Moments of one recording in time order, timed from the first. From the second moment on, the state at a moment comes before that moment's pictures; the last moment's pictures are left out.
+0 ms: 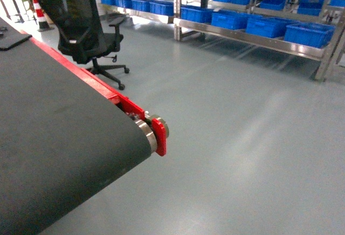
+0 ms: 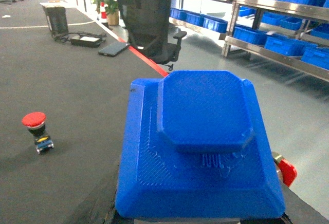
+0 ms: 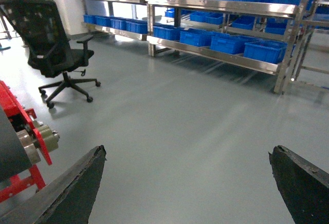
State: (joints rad) left arm -0.33 0.20 0.21 -0.06 -0.56 -0.07; right arm 0.00 0.01 0.01 -0.01 0.00 0.00
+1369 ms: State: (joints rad) left arm -0.33 0.20 0.21 -0.06 -0.56 -0.07; right arm 0.00 0.01 0.01 -0.01 0.00 0.00
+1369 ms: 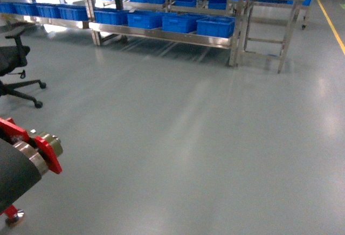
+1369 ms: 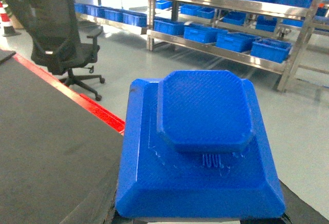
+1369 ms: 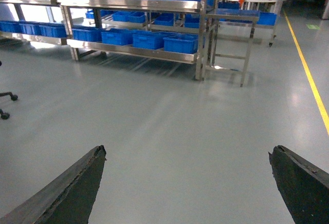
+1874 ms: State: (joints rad) left arm -0.33 0.20 0.21 -0.06 -0.56 -0.07; right arm 0.00 0.01 0.01 -0.01 0.00 0.00
